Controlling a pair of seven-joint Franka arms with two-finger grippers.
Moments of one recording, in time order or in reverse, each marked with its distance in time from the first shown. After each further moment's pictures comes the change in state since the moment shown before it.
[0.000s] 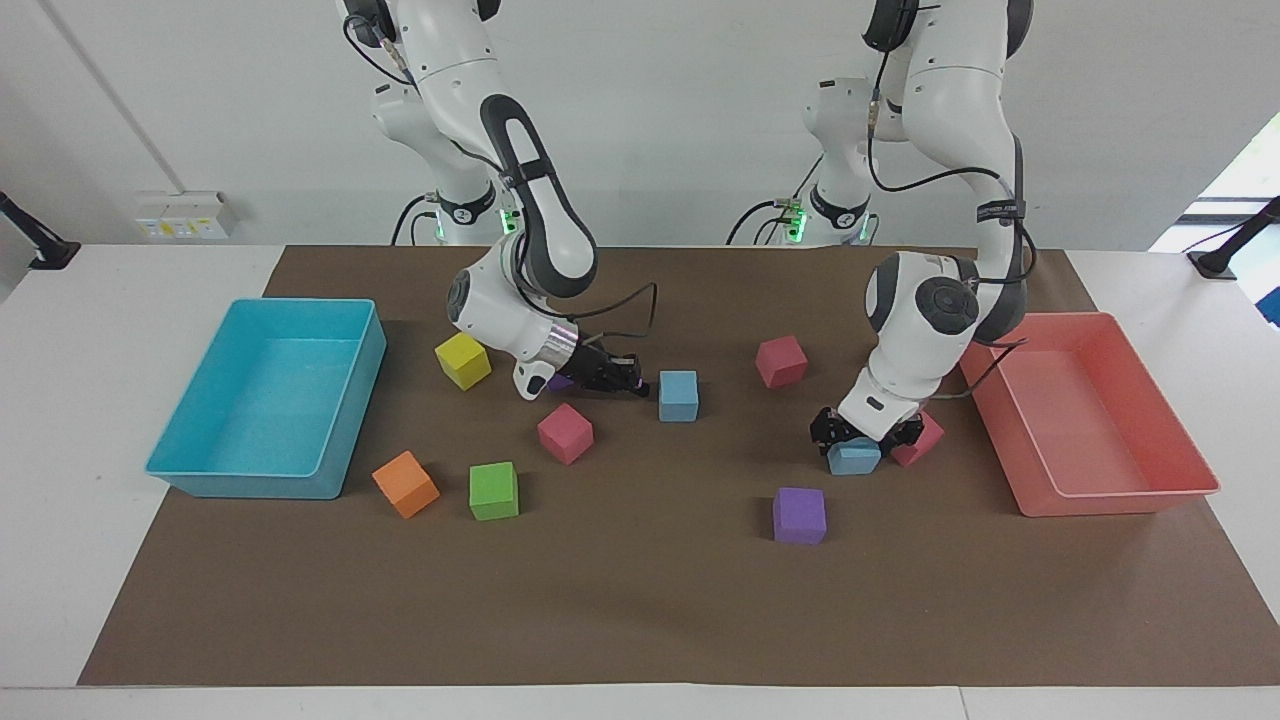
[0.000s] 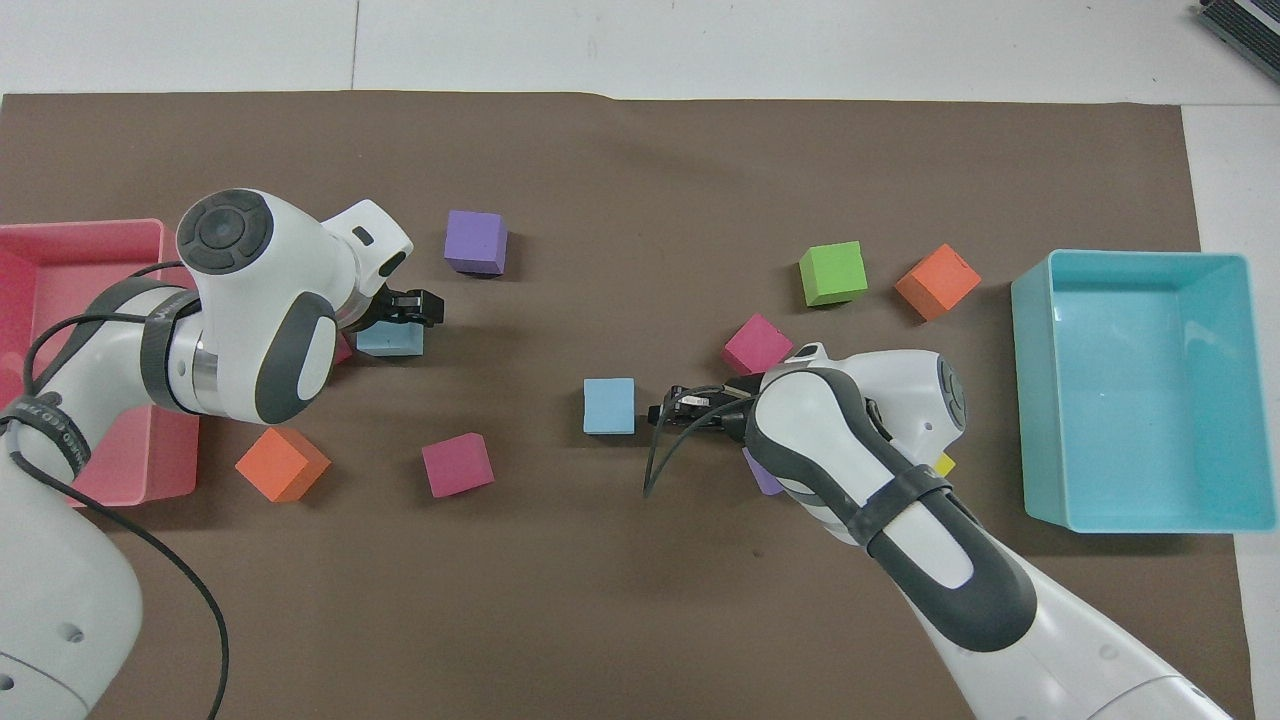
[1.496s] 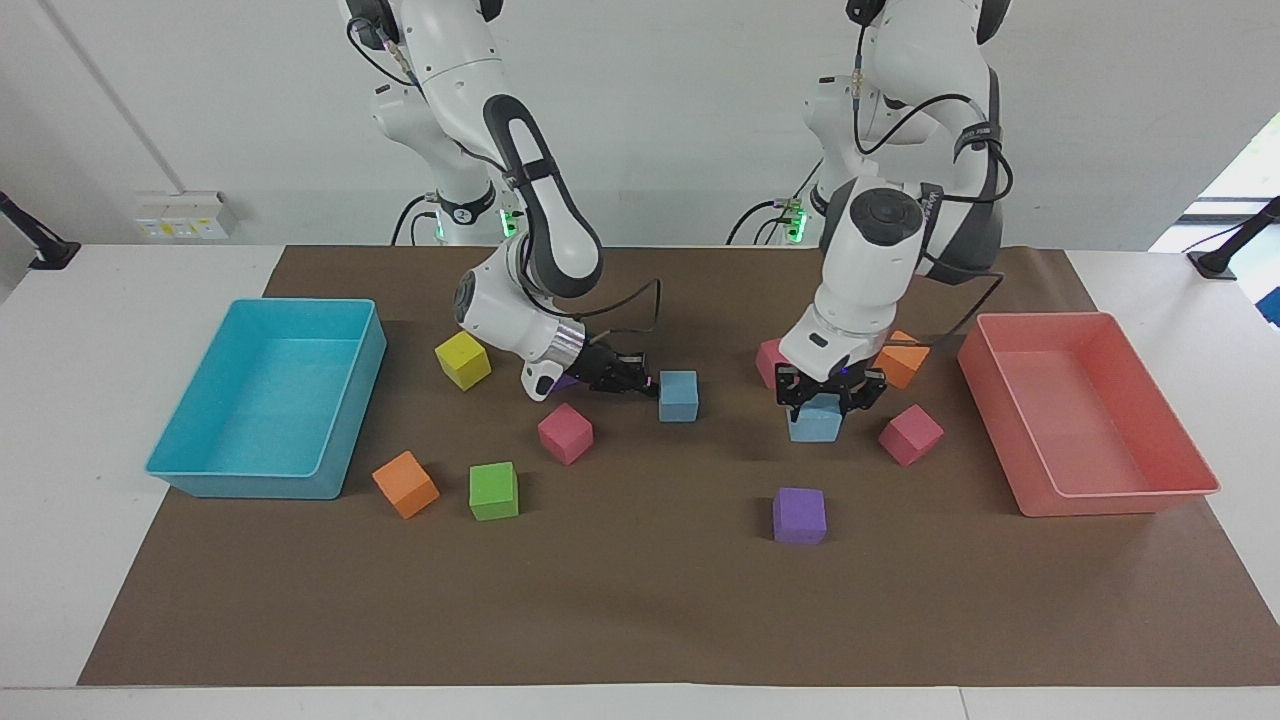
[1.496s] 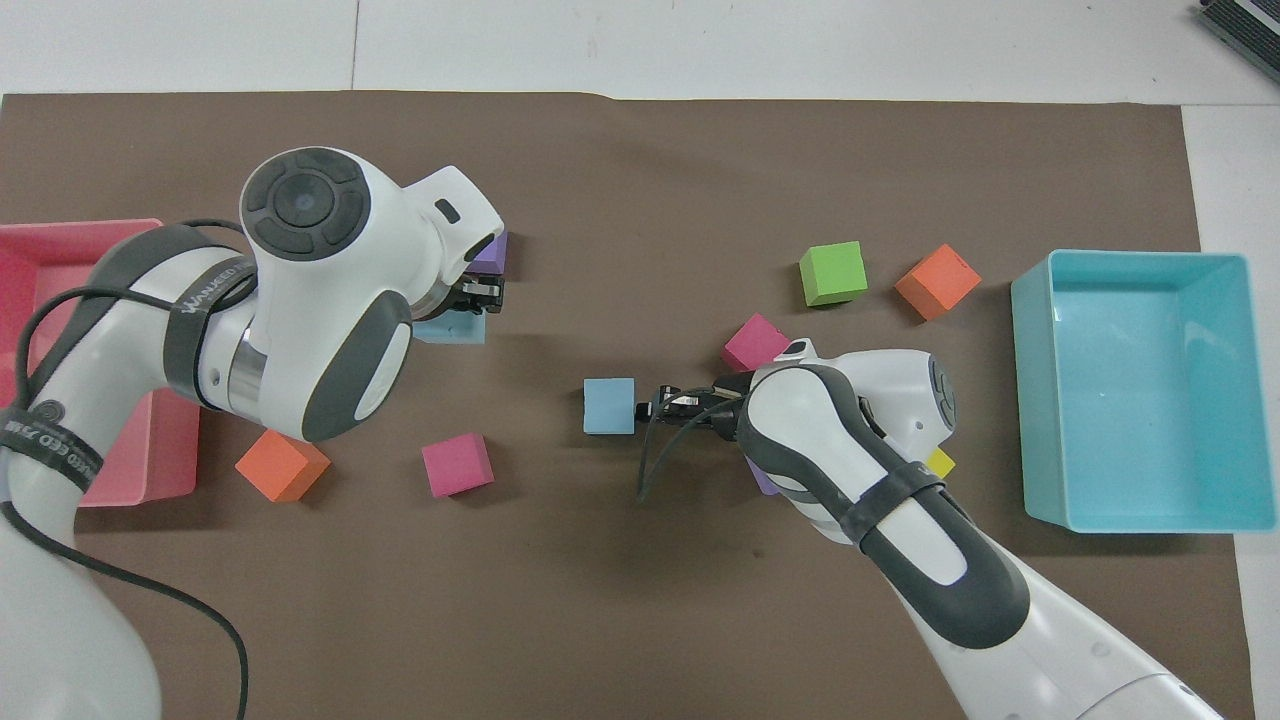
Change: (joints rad) left arm -0.190 -0.092 -0.009 0.185 0.063 -0.244 -0.163; right arm 0.014 0.011 0.002 0.021 0.038 0.000 -0.057
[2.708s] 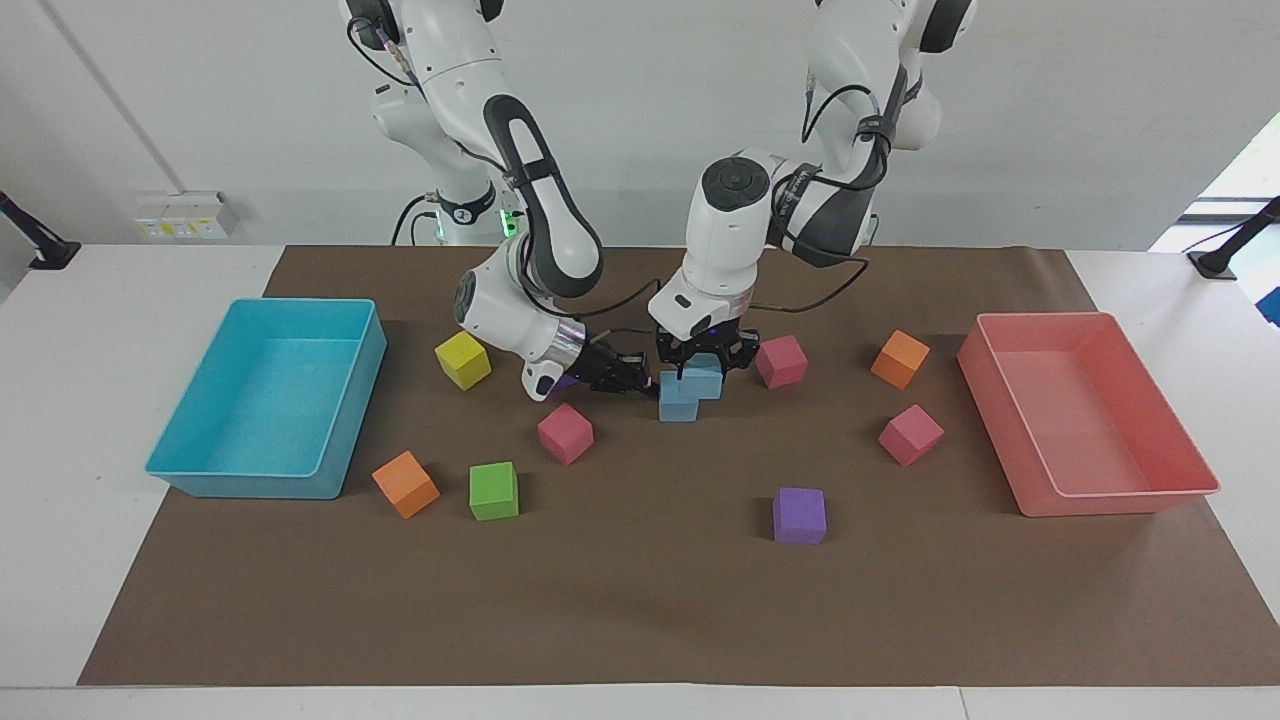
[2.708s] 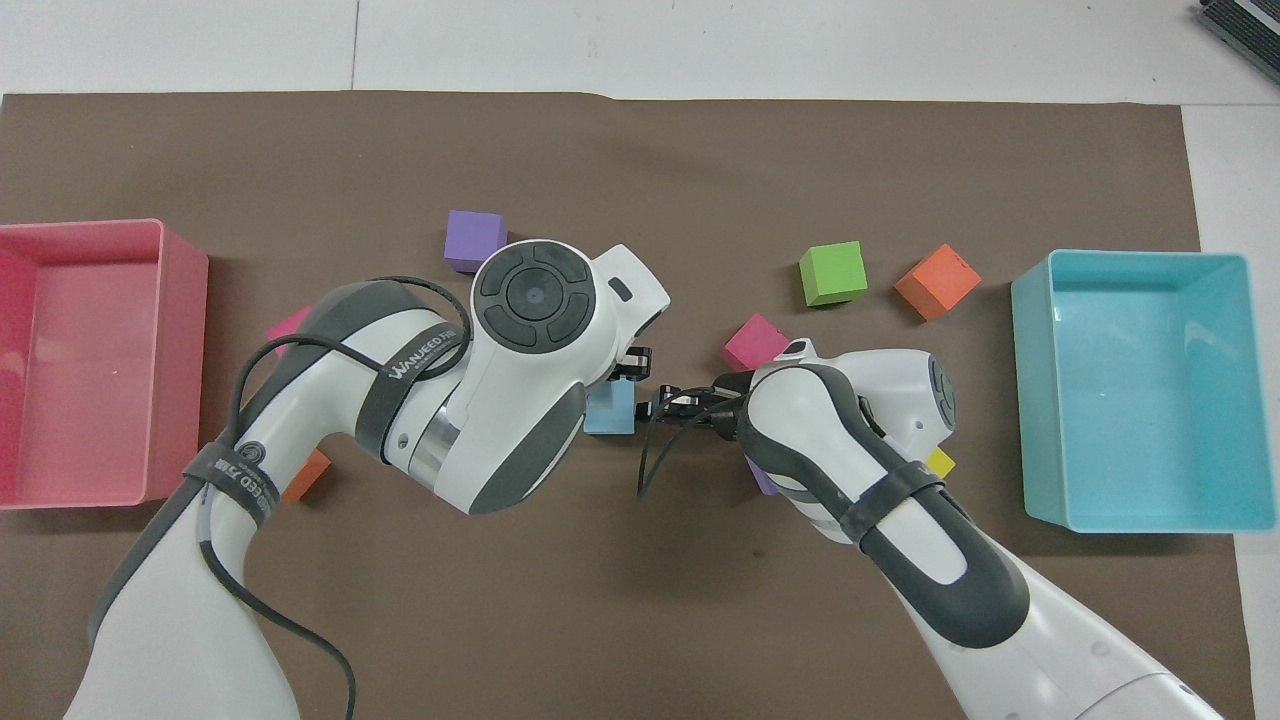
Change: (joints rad) left arm -0.194 0.040 -0.005 0.011 -0.055 -0.007 -0.174; right arm 0.000 0.001 0.000 0.001 0.000 0.000 0.000
